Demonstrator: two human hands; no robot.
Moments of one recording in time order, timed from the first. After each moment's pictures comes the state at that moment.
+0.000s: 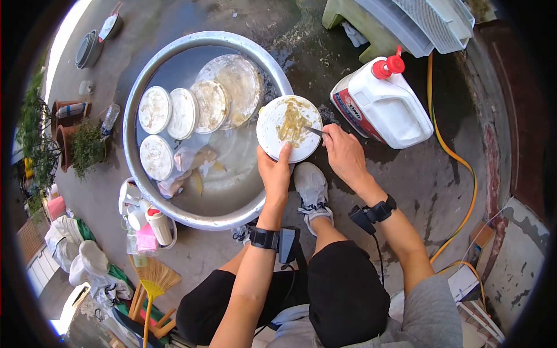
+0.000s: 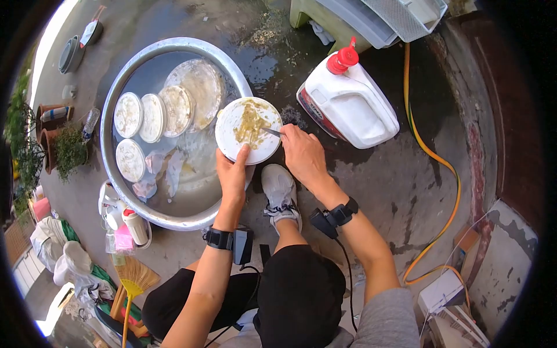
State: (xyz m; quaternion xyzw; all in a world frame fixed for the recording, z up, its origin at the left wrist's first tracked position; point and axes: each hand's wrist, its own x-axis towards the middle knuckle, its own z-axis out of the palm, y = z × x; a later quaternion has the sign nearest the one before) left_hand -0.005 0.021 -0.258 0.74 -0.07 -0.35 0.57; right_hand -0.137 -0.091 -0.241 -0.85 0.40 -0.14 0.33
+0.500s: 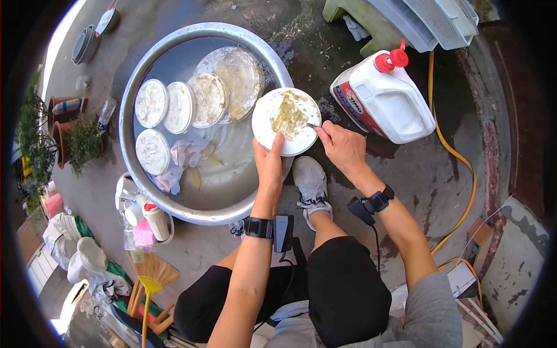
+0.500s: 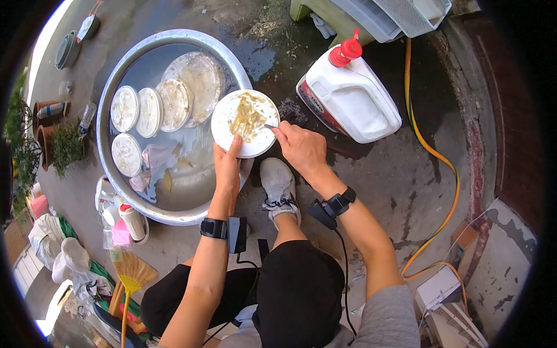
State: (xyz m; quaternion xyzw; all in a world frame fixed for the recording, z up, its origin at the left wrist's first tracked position) left_hand 0.005 0.020 -0.265 0.63 0.01 -0.43 0.65; right_hand -0.132 -0.090 -0.246 -0.86 0.42 -0.13 0.26
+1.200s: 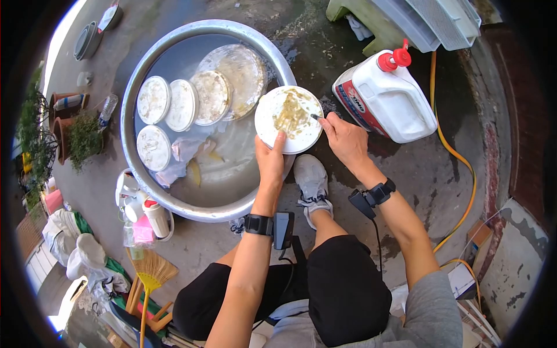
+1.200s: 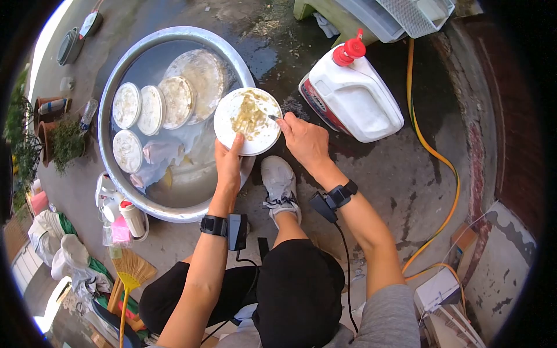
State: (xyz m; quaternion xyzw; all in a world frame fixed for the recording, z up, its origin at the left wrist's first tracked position) left_hand 0.004 0.023 -0.269 0.66 -0.01 -0.42 0.63; right_hand -0.130 -0.099 -0.245 -0.86 0.43 -0.09 0.27
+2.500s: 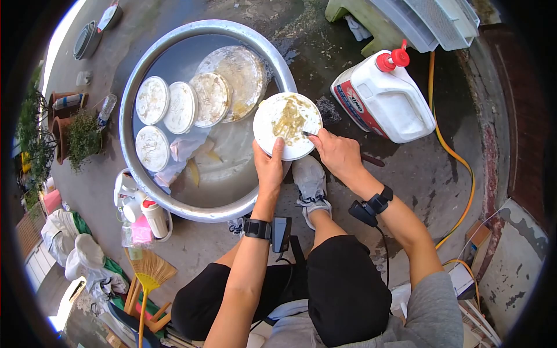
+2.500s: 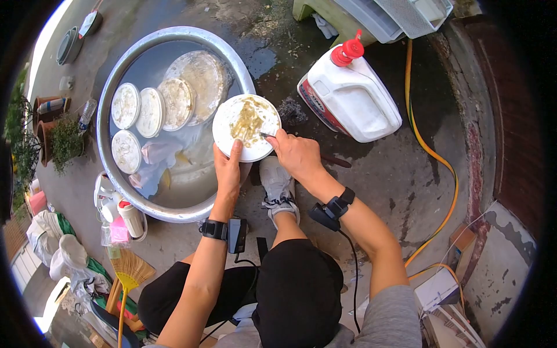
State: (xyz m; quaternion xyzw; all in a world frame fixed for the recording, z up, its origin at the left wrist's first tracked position) left_hand -0.002 0.039 -0.278 0.68 -0.09 -0.37 0.63; right_hand -0.134 -0.075 -0.250 -0.90 0.36 -0.07 0.24
